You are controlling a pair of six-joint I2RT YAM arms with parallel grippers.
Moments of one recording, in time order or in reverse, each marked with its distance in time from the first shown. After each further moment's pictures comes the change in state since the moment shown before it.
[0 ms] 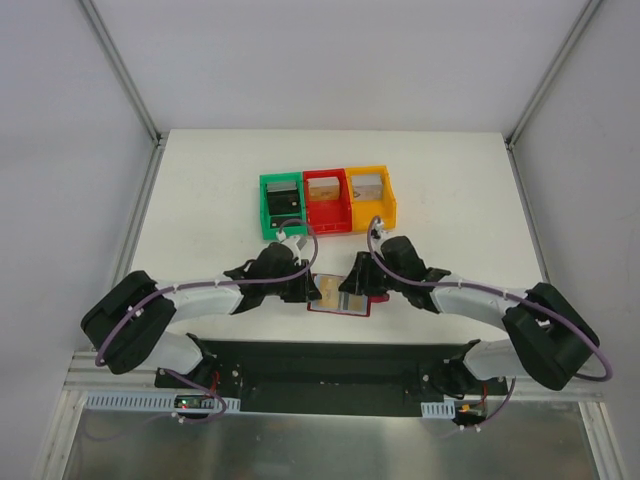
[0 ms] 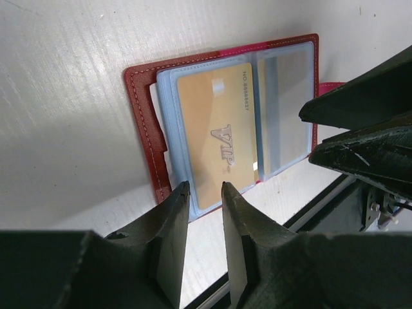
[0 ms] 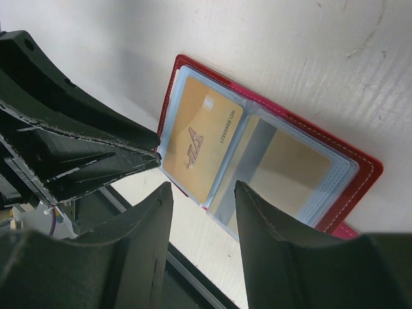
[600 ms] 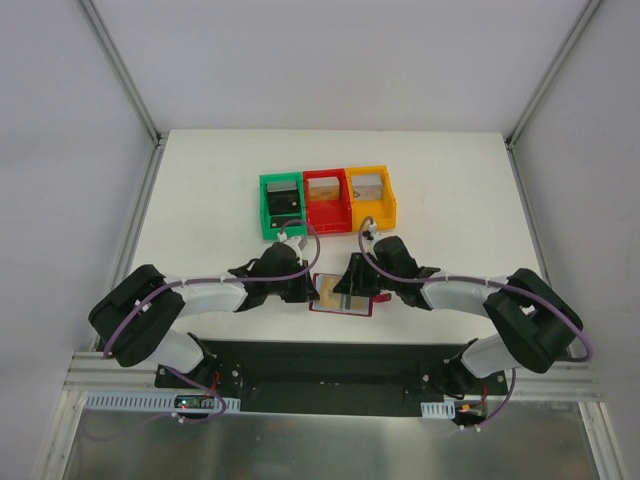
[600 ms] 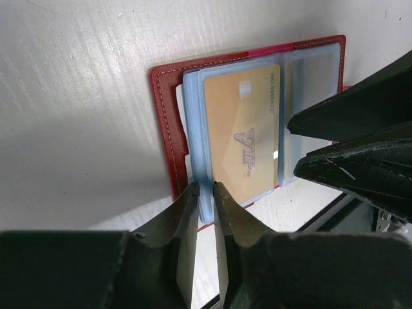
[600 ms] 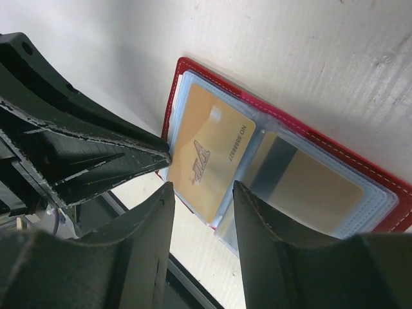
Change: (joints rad) left arm 0.000 0.056 0.015 -0.002 -0.020 -0.003; right arm 0.017 0.122 0.021 0.085 -0.026 0.028
